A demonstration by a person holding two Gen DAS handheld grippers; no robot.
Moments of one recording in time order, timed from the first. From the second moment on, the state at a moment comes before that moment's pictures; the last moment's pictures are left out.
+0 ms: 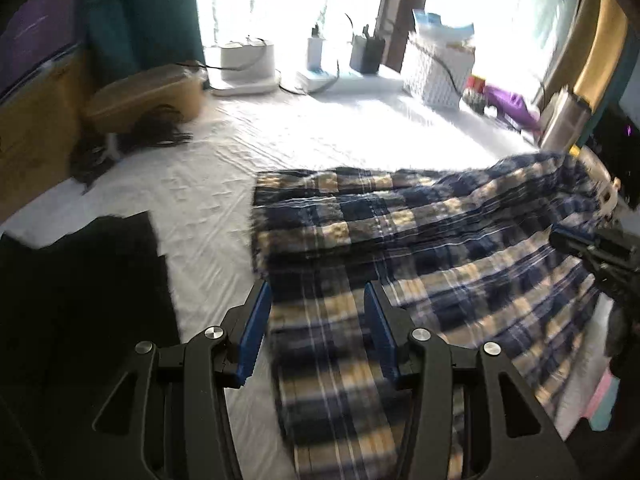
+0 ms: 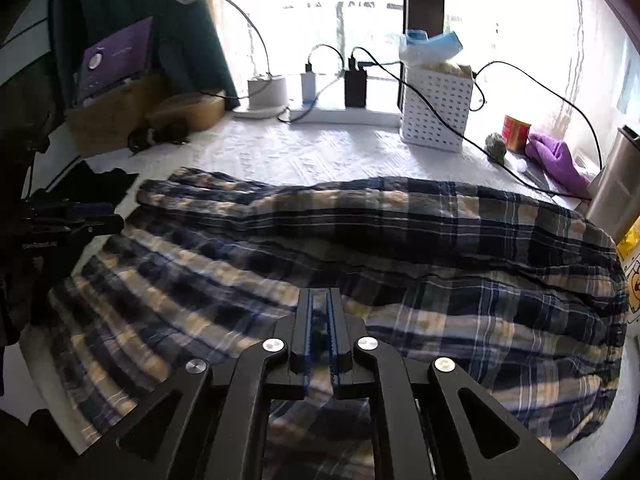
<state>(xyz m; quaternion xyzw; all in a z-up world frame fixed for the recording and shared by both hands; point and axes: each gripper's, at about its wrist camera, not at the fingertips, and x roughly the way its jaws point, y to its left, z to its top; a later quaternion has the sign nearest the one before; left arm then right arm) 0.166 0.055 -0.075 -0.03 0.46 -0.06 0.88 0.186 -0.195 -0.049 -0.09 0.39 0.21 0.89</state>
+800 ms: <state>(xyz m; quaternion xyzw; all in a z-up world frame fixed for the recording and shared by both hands) 0.256 0.080 -0.092 -0.02 0.47 -0.05 0.88 0.305 -0.180 -0.066 -0.07 0.44 0.18 0.88</state>
